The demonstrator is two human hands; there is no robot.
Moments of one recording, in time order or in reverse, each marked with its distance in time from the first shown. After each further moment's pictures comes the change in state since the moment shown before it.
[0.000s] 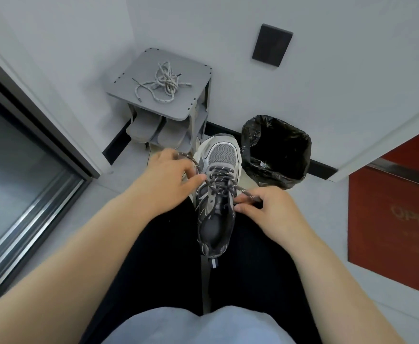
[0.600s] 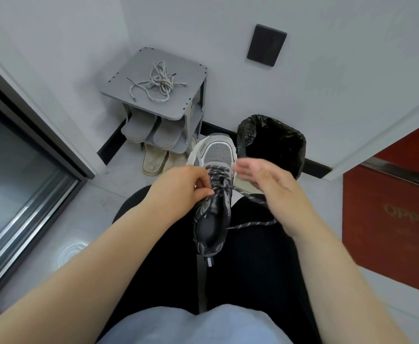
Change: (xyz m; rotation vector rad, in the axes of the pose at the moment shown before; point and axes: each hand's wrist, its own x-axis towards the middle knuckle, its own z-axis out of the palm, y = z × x) left_hand 0.005 0.016 0.025 -0.078 0.042 0.157; right_hand -0.002 -0.018 -0.022 0.517 0.037 -0.044
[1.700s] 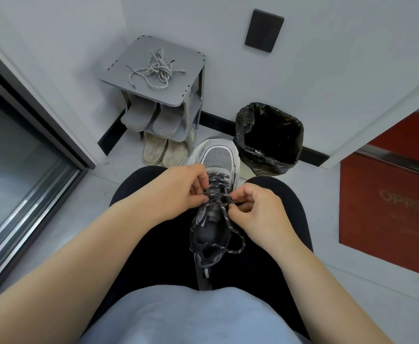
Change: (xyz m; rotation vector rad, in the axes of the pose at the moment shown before) left_hand -0.041 0.005 -0.006 -0.137 -0.183 0.057; right_hand -0.045 0.034 0.038 -0.252 0.094 0.140
